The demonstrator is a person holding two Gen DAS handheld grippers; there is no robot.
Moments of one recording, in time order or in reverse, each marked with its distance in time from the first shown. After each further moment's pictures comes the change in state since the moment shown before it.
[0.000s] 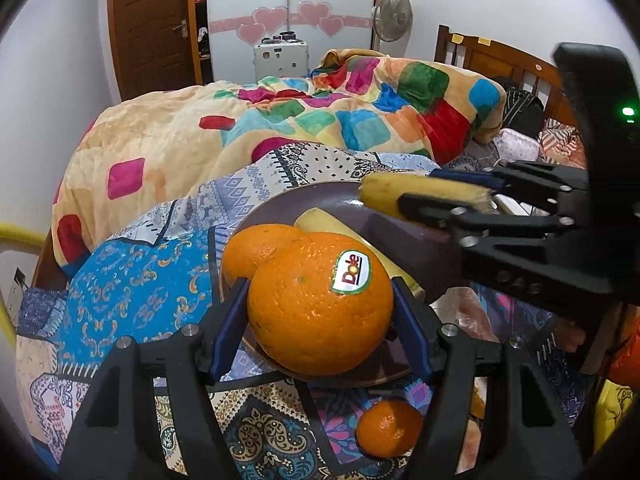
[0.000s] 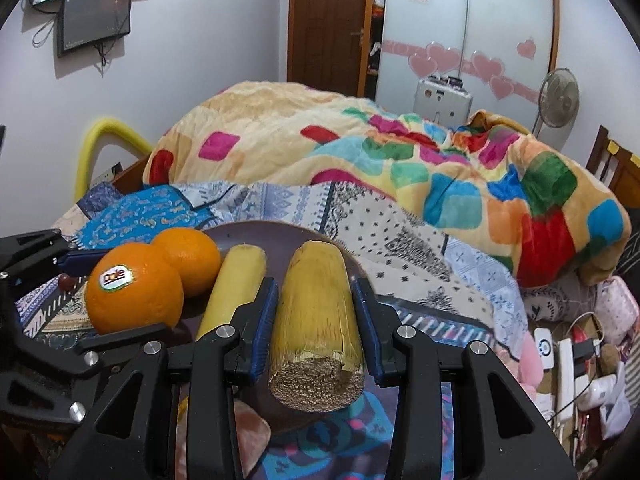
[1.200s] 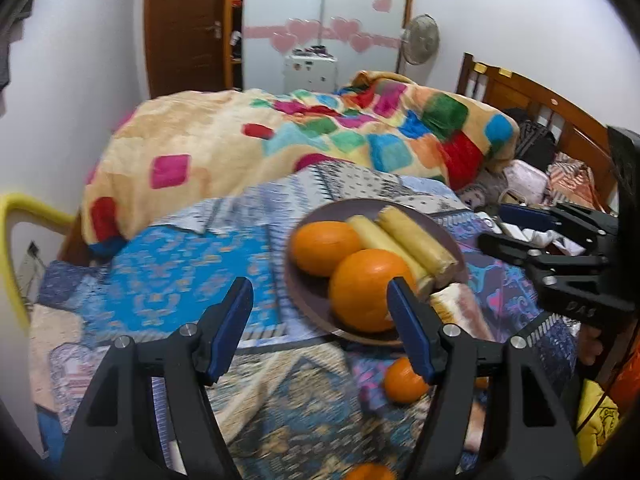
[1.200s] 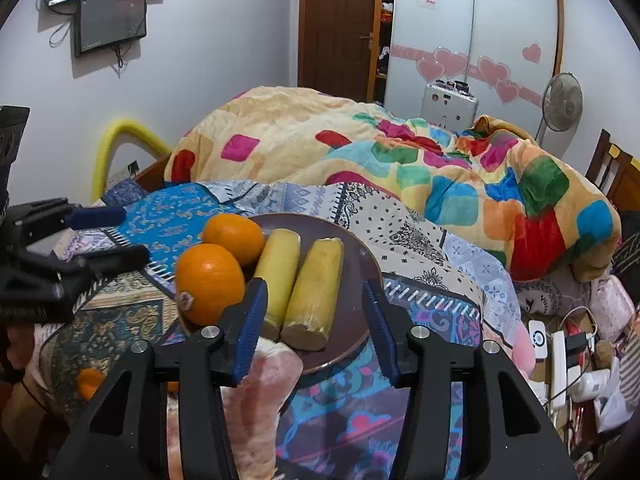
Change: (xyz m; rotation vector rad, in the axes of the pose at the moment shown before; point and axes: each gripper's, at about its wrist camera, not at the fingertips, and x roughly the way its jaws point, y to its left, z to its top) left arm -0.074 0.040 -0.011 -0.108 -0.053 0.058; right arm -0.056 0.009 -0.007 -0.013 -0.017 0.027
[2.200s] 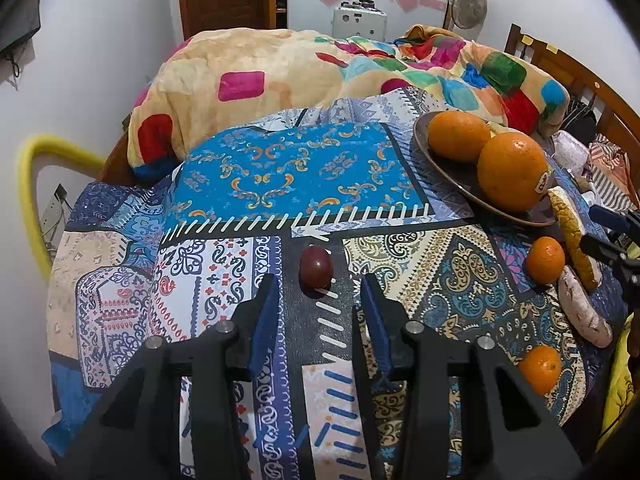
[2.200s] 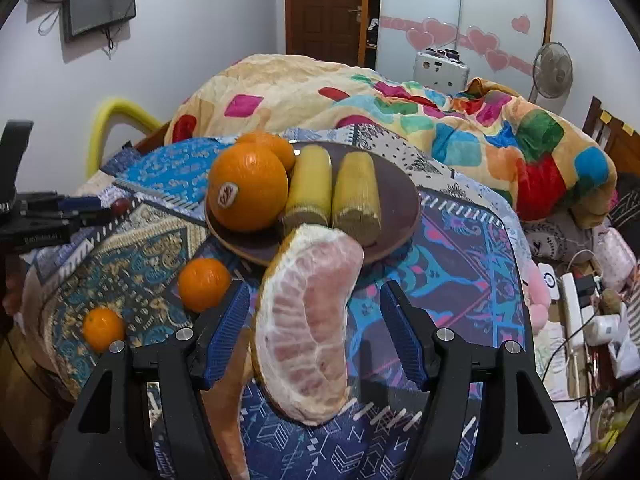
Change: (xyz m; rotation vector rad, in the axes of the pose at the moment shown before) left arm 0.021 0.098 -0.081 -0.065 0.177 0.089; right arm 0.001 0.037 -0.064 0.050 0.094 -0.034
